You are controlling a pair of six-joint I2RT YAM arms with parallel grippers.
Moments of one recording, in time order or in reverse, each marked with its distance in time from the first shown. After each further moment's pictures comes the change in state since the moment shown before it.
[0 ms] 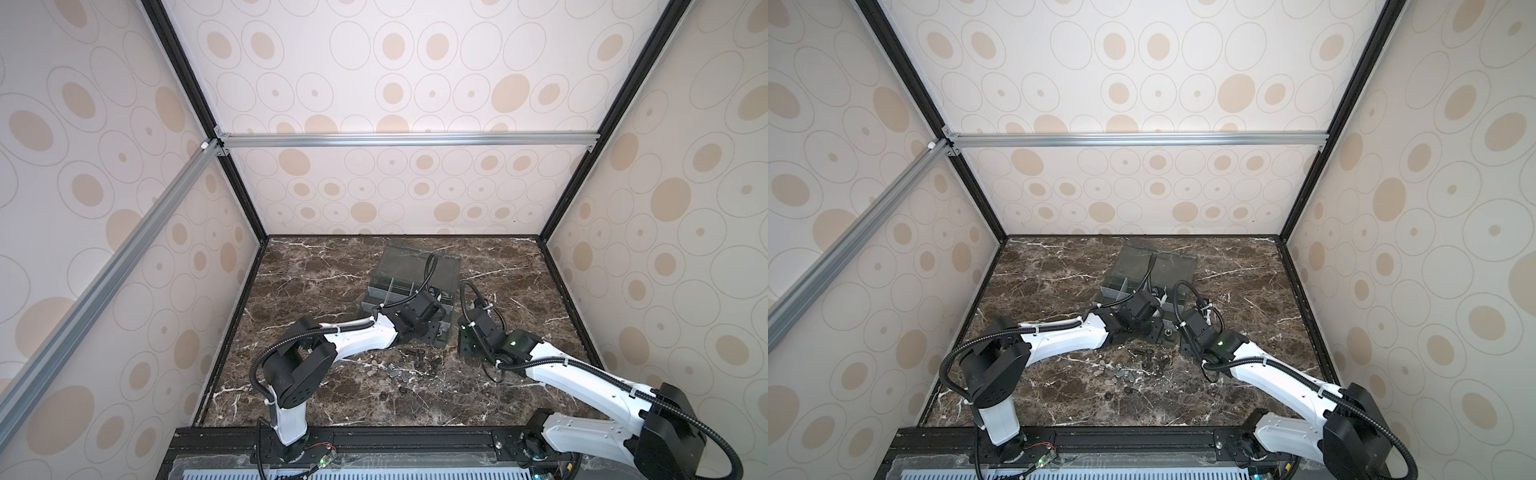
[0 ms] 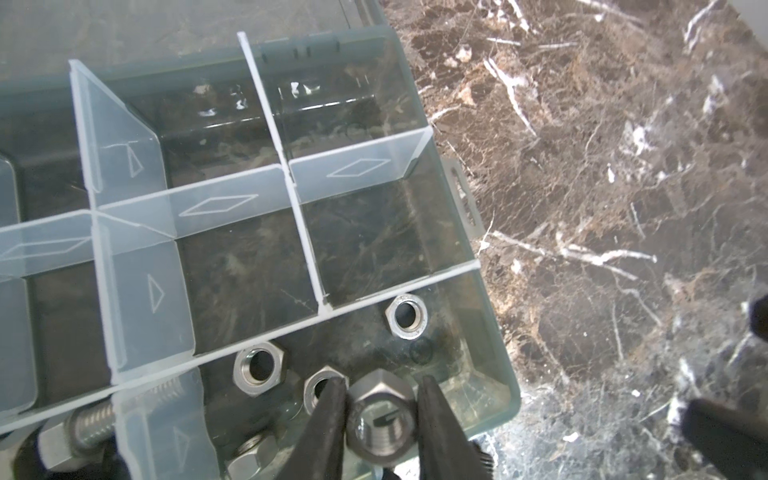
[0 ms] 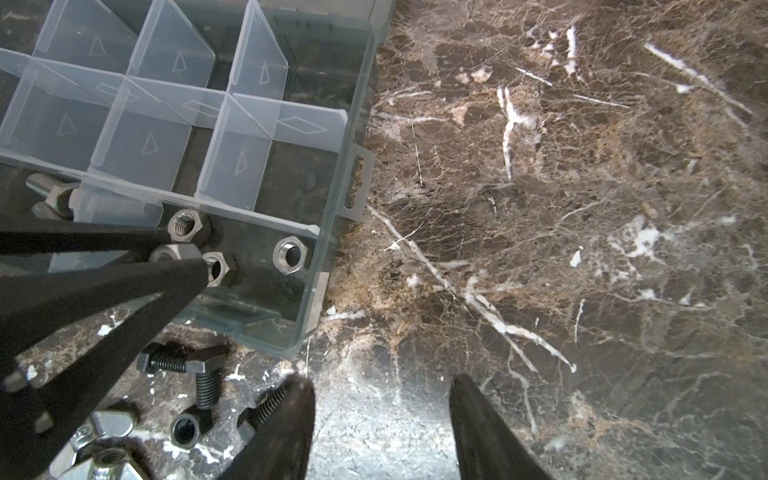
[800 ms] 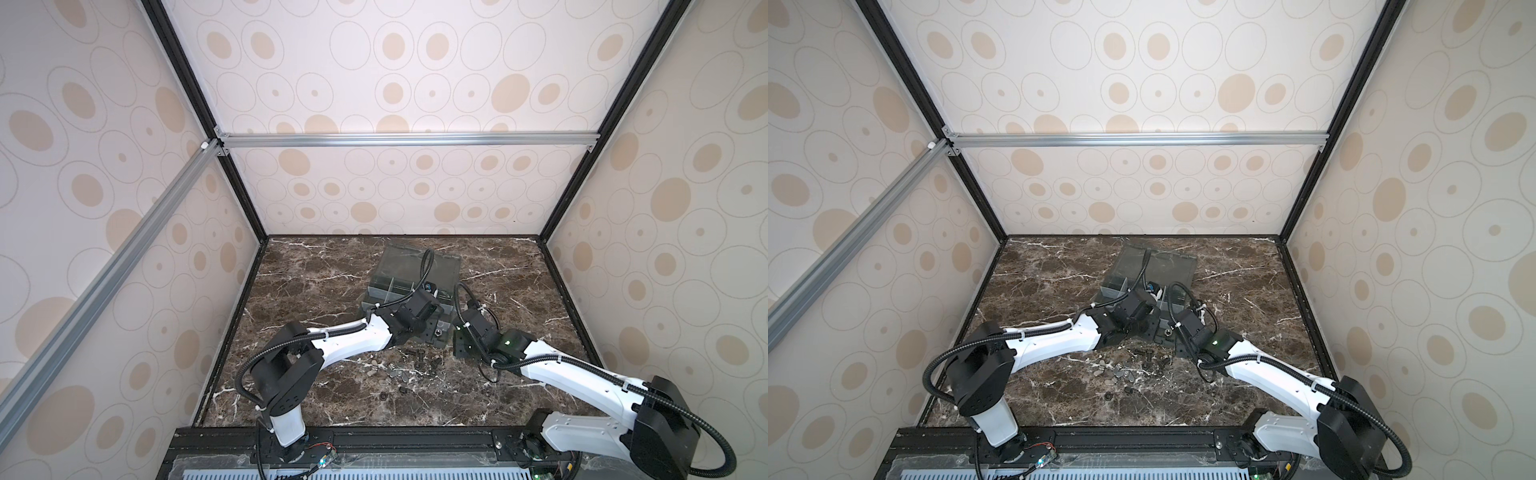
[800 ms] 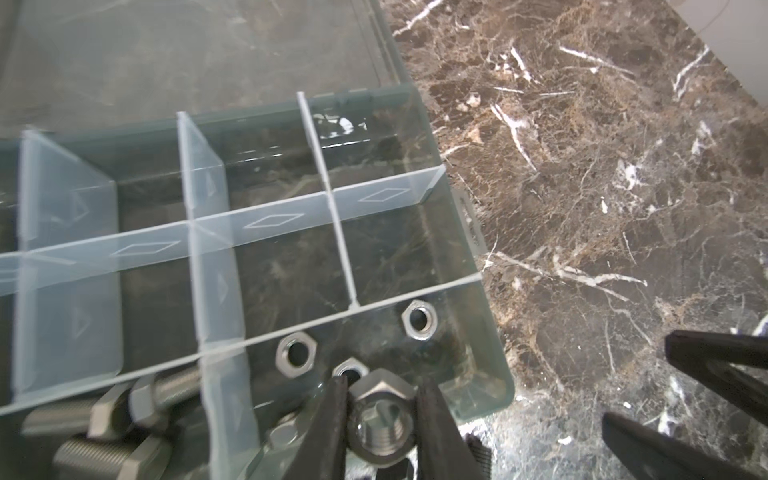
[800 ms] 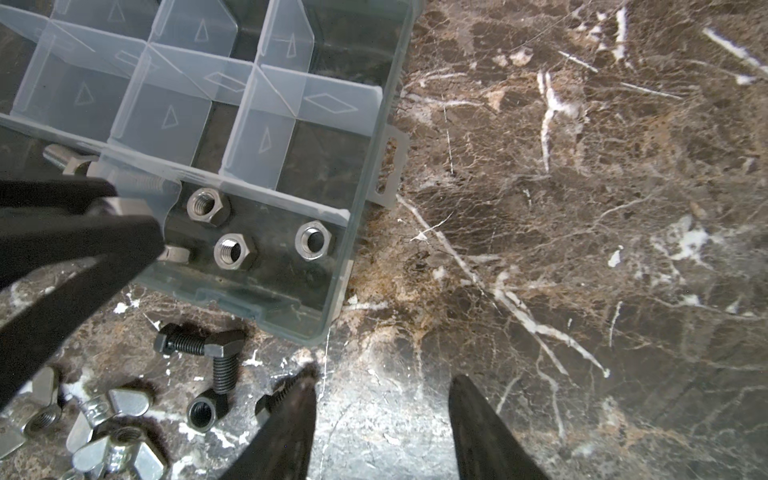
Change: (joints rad) left arm -0.011 -0.058 -0.006 -0.017 -0.073 -0.012; right arm 0.022 0.038 0.010 0.016 -0.030 -0.007
